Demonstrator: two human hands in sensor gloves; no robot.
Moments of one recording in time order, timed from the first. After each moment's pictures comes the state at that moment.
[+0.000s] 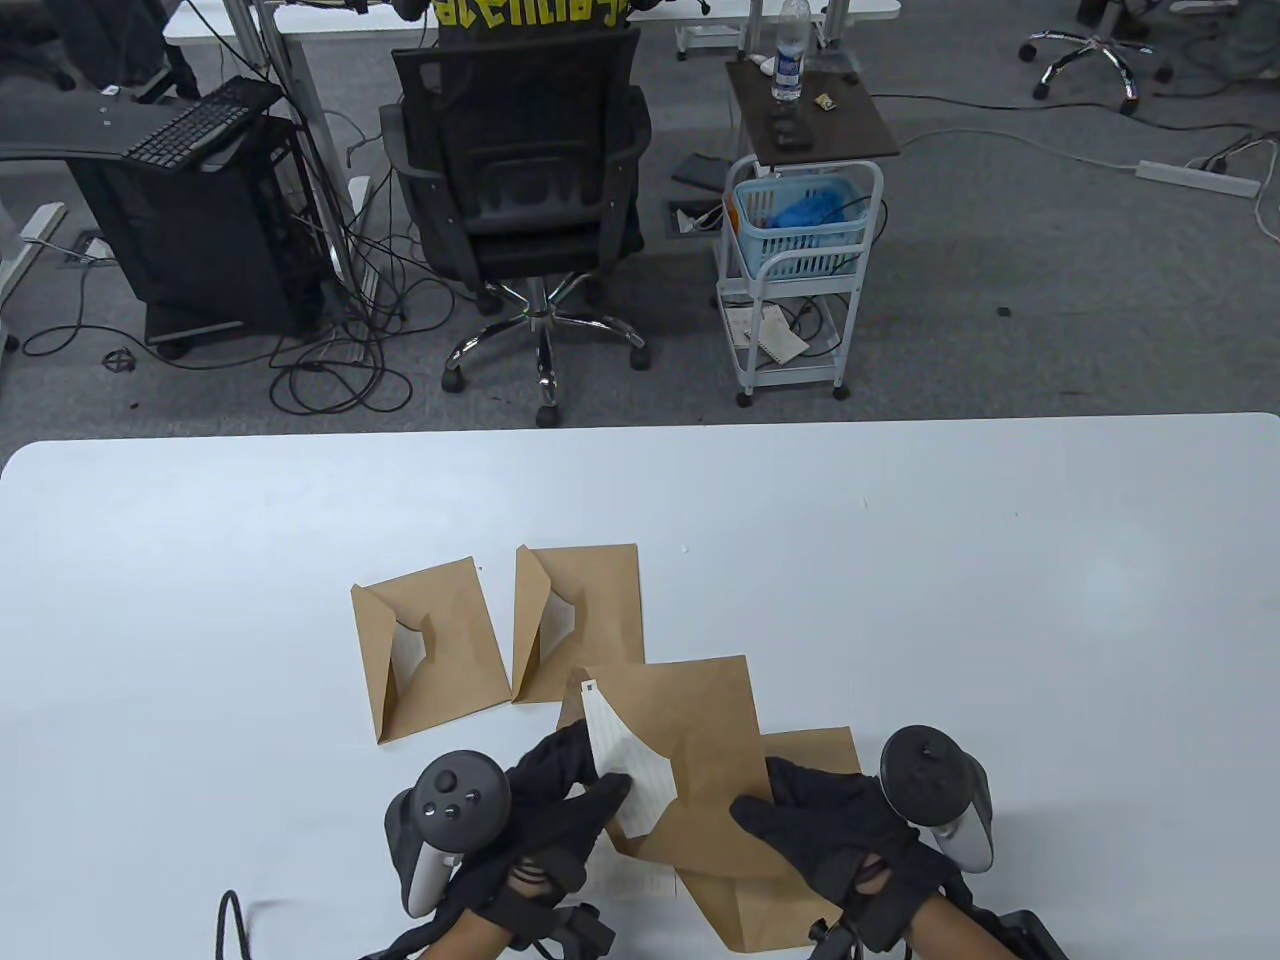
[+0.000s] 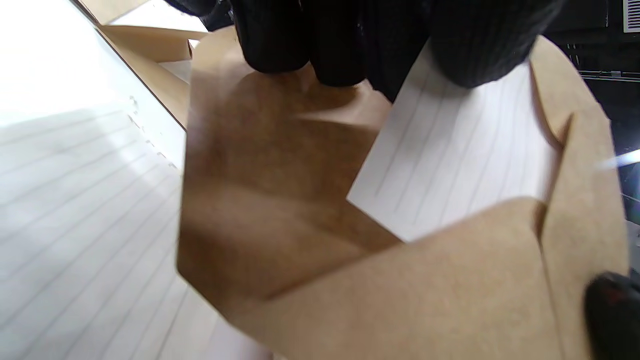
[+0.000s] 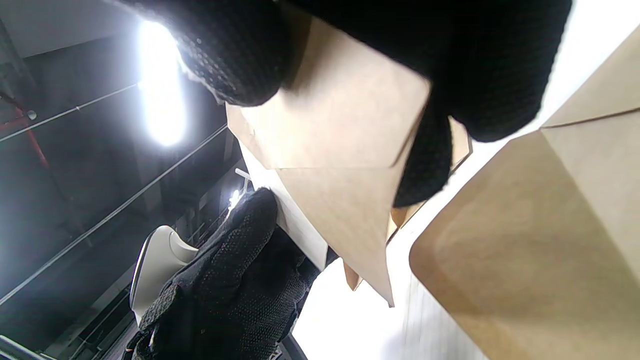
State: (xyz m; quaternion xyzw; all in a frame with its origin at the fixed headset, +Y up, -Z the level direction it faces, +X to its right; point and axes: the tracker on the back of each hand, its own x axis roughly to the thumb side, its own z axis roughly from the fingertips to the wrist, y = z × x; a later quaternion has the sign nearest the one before) left_hand -0.164 -0.725 -0.265 -0.02 -0.11 0.47 0.87; right_hand 0.154 -0.720 -0.262 0.21 0.09 0.81 0.54
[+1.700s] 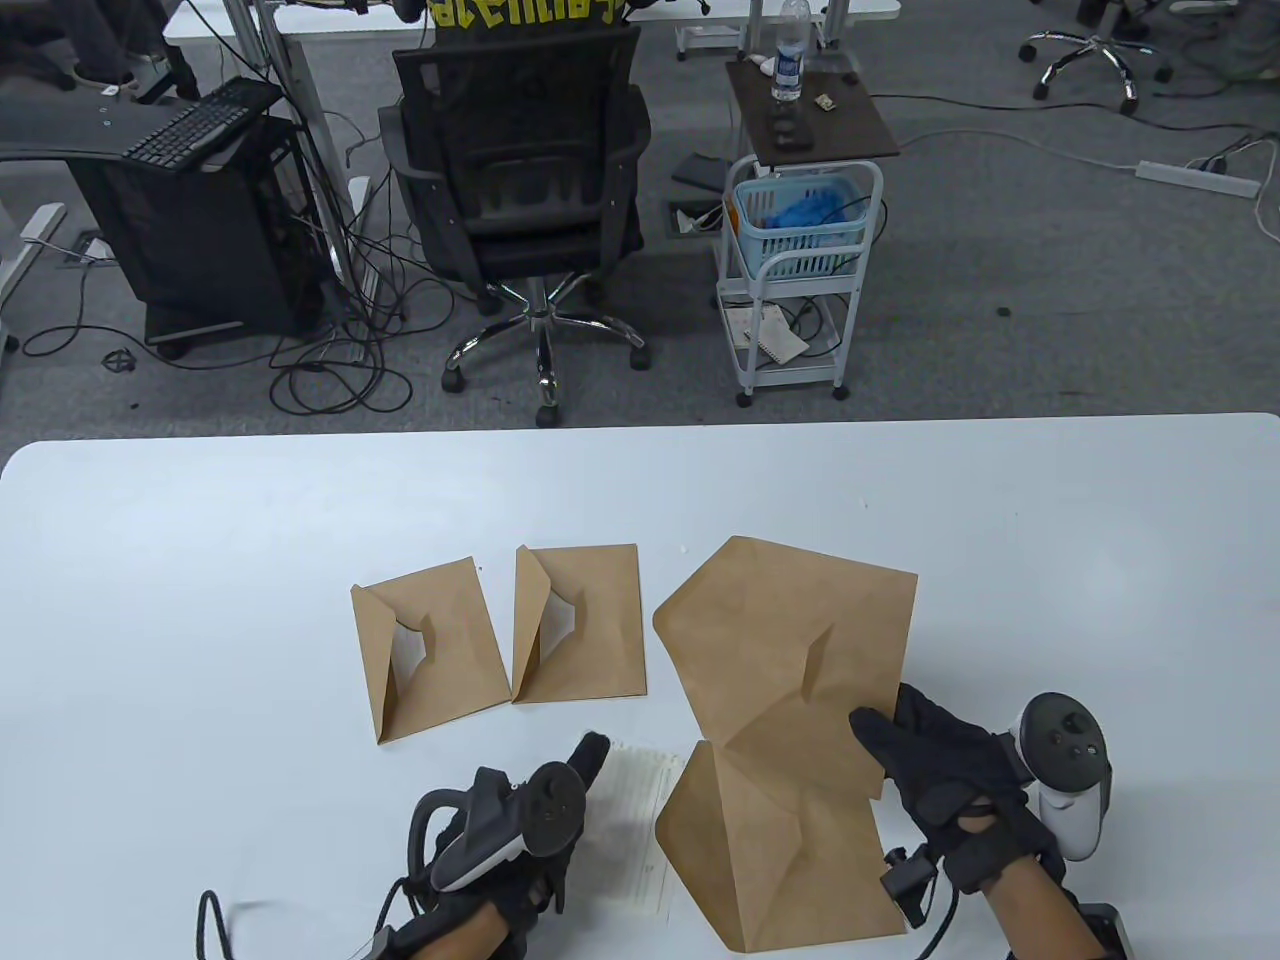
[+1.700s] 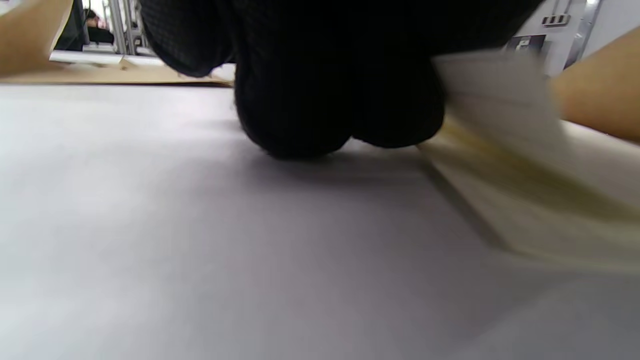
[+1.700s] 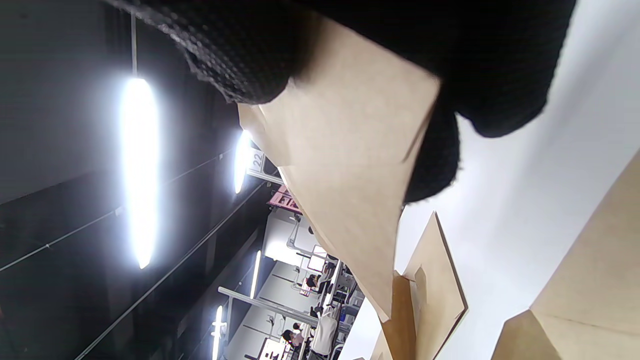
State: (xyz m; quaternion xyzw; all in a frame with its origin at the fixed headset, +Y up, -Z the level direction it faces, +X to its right) left_hand -0.145 -0.754 -0.276 -0.08 -0.14 0.01 0.99; right_hand 0.237 -0.705 -0.281 0.08 0.00 0.78 0.62
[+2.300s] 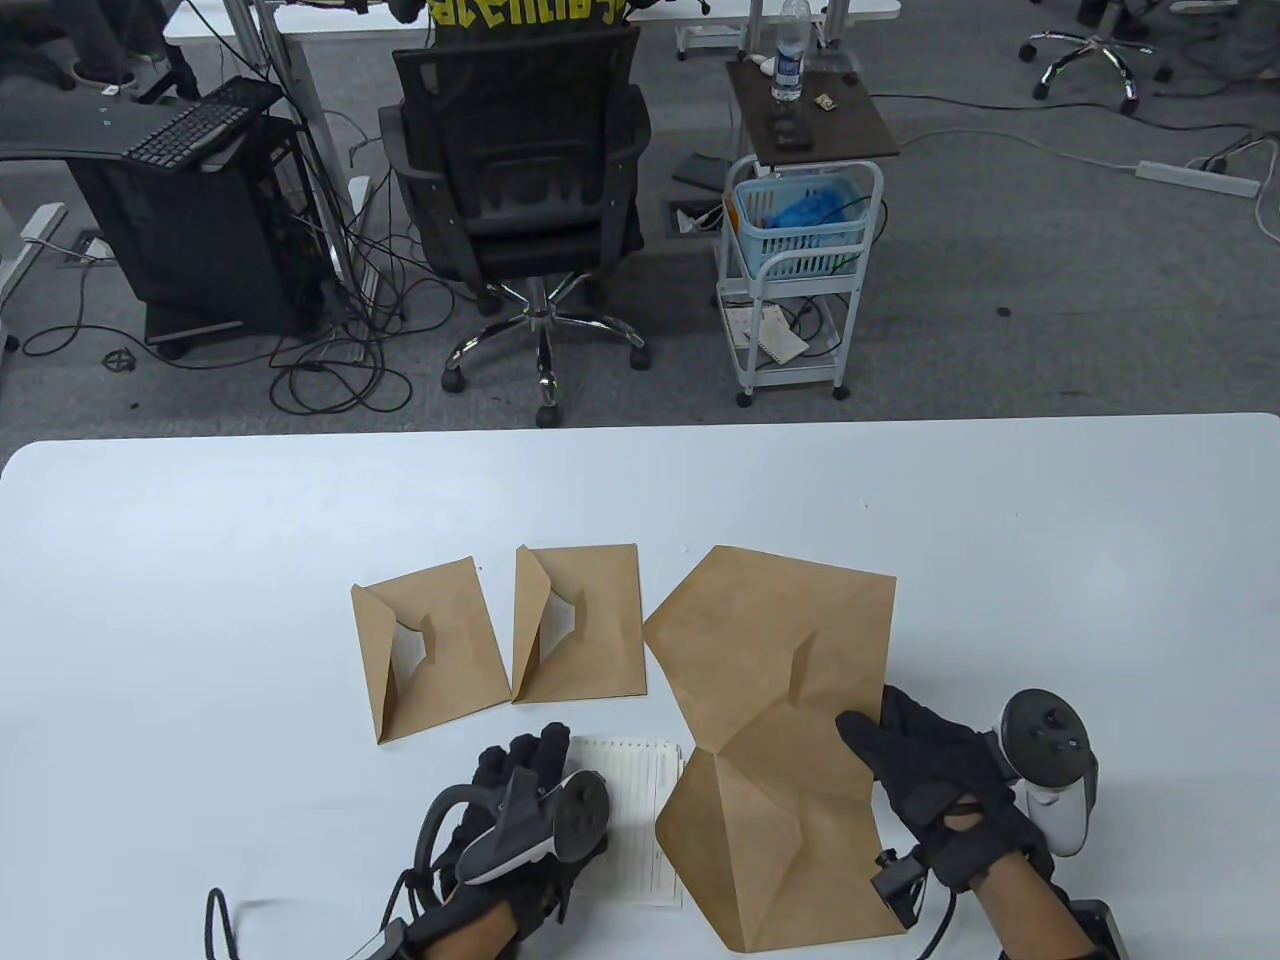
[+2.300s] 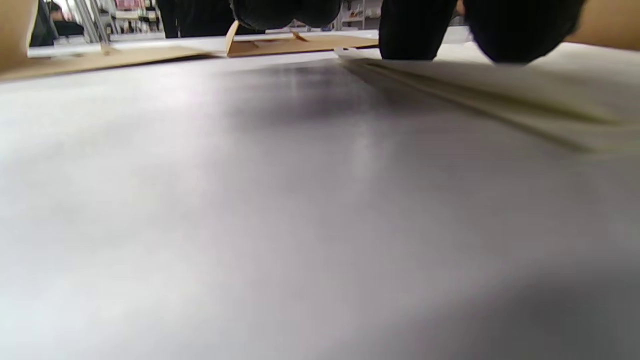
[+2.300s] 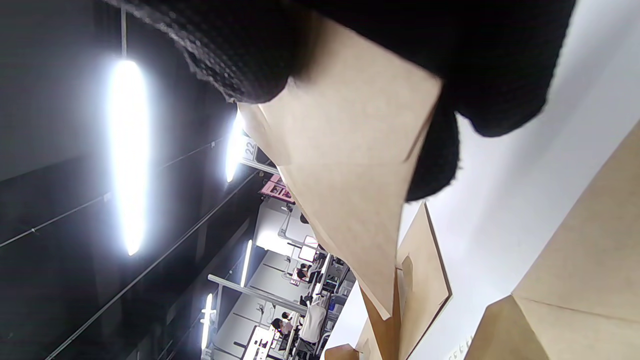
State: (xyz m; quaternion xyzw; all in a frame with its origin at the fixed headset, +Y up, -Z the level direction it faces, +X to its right) left_hand -0.139 -0.764 -0.279 -0.15 -0.15 -0.02 0.98; right_hand 0.228 -0.706 -0.284 0.08 0.02 0.79 0.61
